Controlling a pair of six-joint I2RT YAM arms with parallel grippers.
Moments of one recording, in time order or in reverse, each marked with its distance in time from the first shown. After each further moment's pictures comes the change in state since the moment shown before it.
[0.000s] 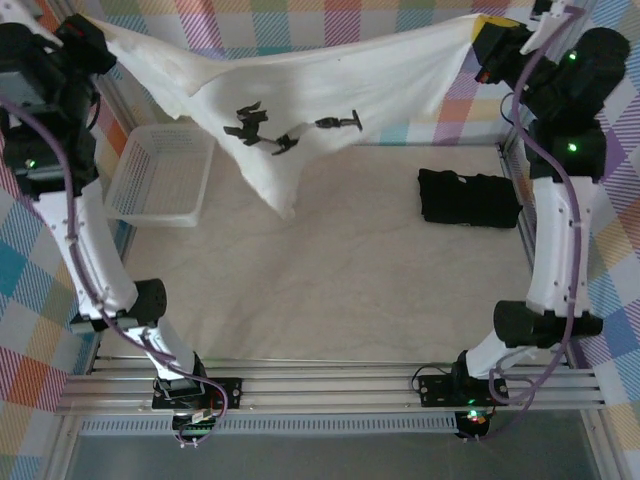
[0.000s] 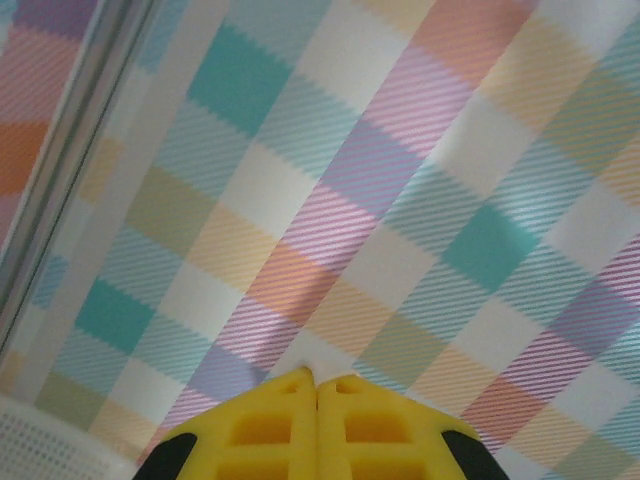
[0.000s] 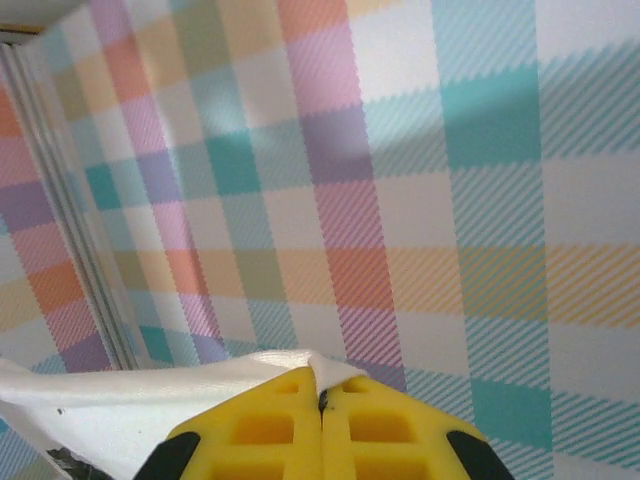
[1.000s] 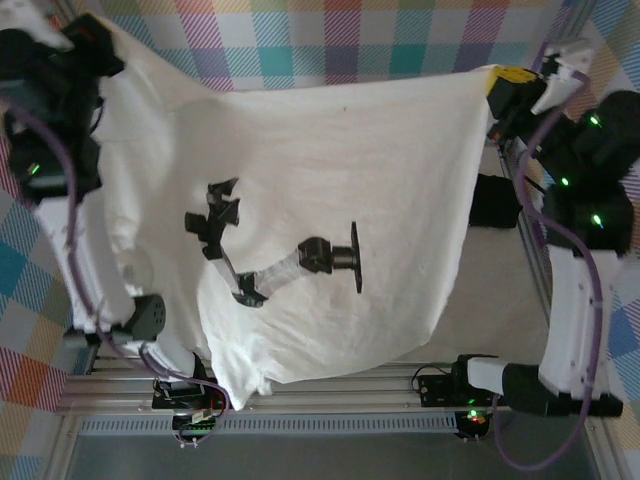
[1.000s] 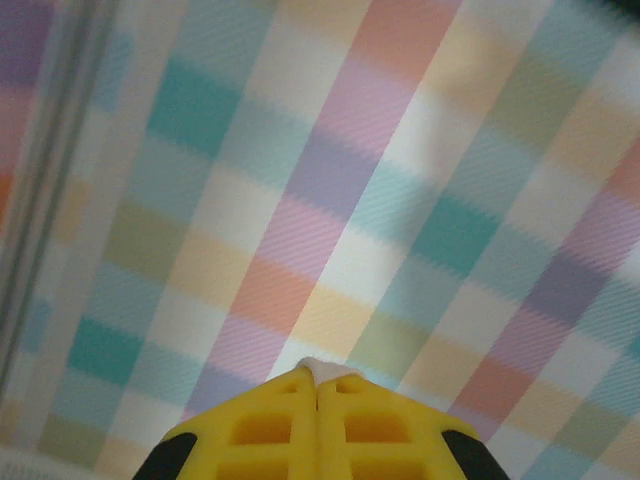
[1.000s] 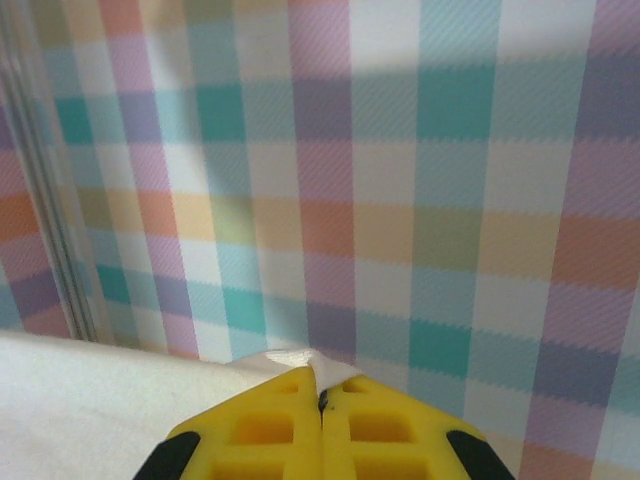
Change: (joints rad) left arm -0.056 -0.009 -0.181 0.131 0.009 0.122; right arm 0.000 -0.284 -0.322 -0.088 0.086 -0.184
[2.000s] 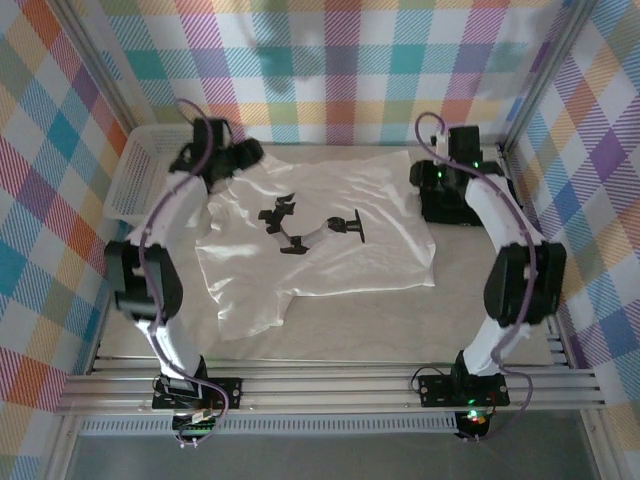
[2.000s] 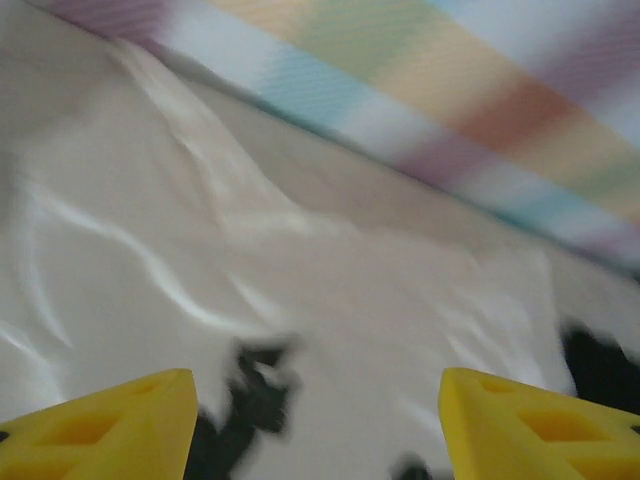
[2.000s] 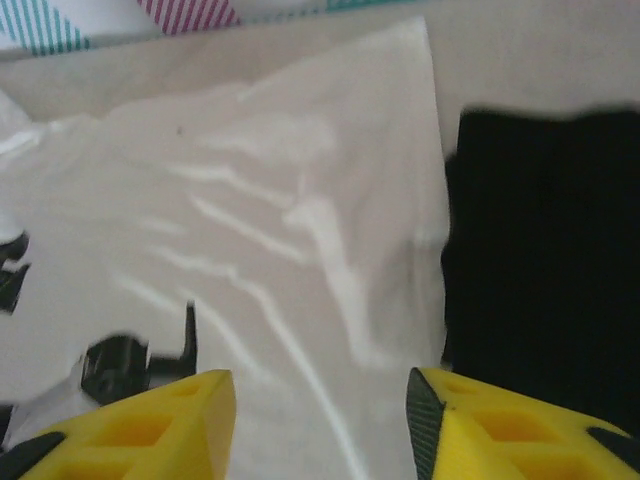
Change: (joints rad) left arm -0.298 0.023 -1.083 0.399 0.134 -0.087; right arm 0.114 0.410 -0.480 -0.058 0.245 0.092
